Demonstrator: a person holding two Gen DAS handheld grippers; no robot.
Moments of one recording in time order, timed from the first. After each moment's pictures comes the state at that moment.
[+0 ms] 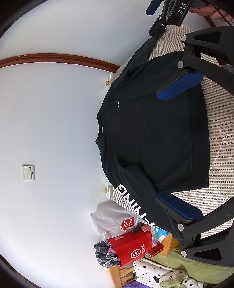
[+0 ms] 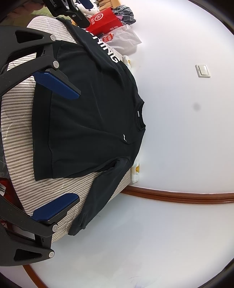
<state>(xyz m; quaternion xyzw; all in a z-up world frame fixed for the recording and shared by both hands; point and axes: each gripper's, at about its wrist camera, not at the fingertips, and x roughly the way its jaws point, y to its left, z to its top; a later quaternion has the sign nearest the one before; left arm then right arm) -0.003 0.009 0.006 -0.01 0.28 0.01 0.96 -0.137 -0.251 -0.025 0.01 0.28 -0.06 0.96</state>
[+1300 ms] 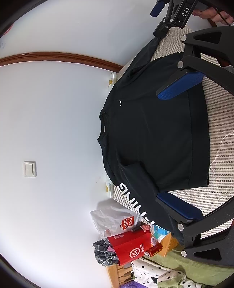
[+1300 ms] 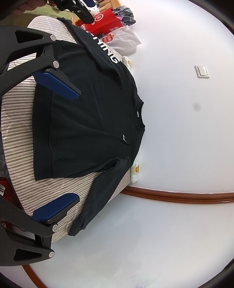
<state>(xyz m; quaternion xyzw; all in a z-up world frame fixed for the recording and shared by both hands) -0.010 0.022 0.013 -0.02 0.28 0.01 0.96 -0.141 -0.253 -0.026 0.01 0.27 -0.06 0.96</state>
